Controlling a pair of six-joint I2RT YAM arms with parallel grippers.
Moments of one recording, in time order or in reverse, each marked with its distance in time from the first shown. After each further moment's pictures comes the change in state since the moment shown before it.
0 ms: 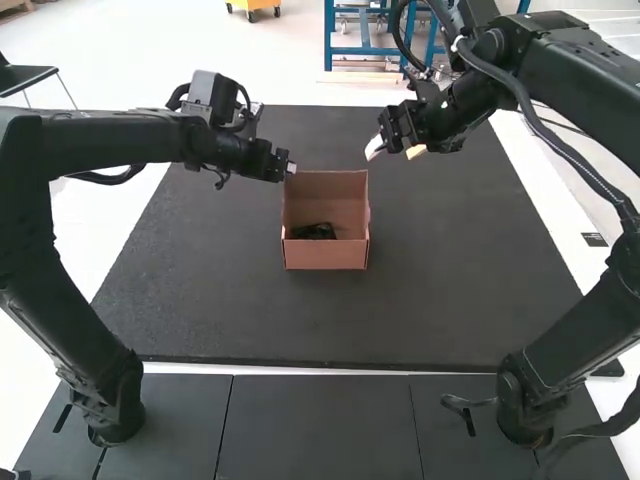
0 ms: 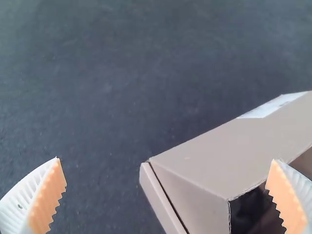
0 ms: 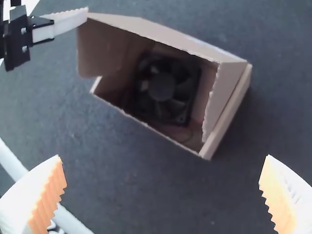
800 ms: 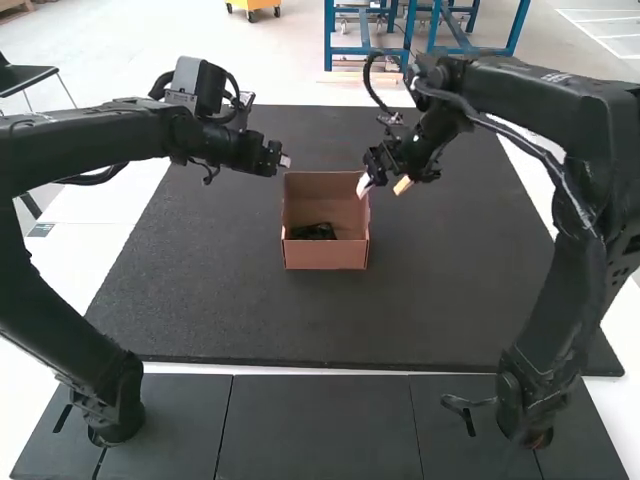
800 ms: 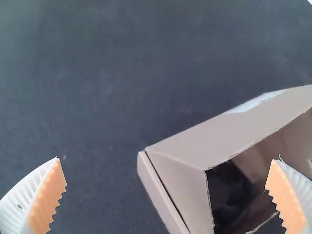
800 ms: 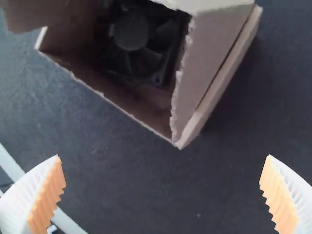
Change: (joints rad) left arm 0.000 -0.103 0.000 -0.092 0.002 0.005; right arm 0.000 0.225 0.014 -0.008 0.000 -0.106
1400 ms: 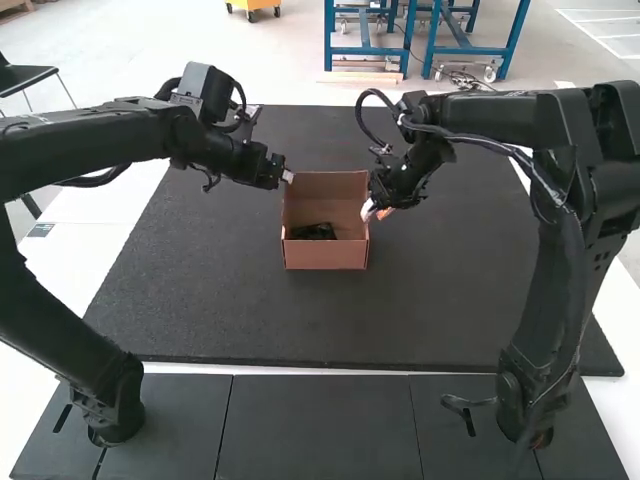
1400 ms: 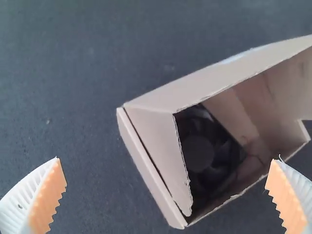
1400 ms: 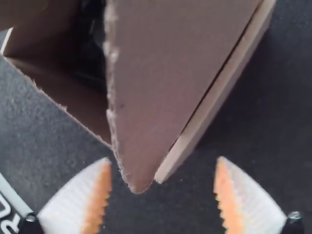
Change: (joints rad) left arm -0.035 -0.037 0.000 -0.124 0.001 0.008; right arm 0.000 0.136 -0.133 0.170 -0.016 0.008
